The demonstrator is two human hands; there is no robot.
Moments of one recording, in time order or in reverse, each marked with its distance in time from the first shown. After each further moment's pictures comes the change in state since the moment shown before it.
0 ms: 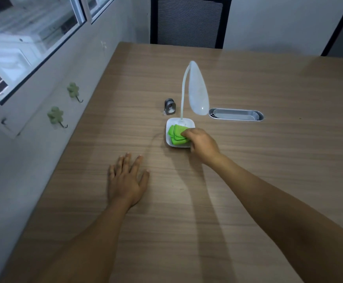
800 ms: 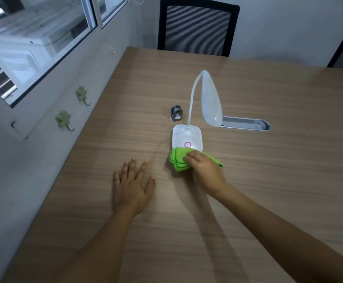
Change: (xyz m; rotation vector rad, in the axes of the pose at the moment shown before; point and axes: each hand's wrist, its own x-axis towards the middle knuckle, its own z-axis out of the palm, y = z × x) left_hand 0.000 0.001 0.003 -0.009 0.039 0.004; right_hand -0.041 -0.026 0.011 -0.137 0.048 -0.156
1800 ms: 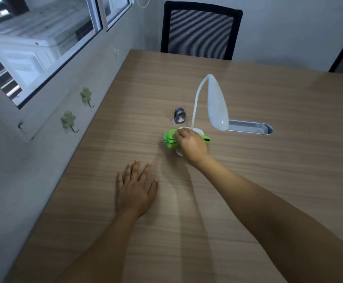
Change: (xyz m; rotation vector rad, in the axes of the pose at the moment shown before) left_hand 0.001 -0.003 0.005 -0.018 0.065 0.015; right_hand 0.093 0.000 0.016 -0.201 -0.078 -0.038
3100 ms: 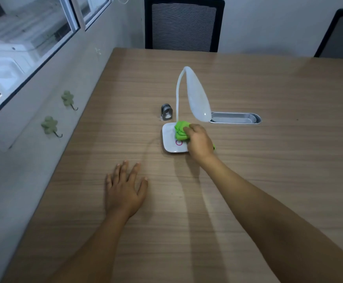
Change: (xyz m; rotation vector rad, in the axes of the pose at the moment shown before) left_hand 0.001 0.000 -0.003 0.005 -0.057 -0.012; right_hand -0.036 0.035 0.004 0.476 0.034 0.551
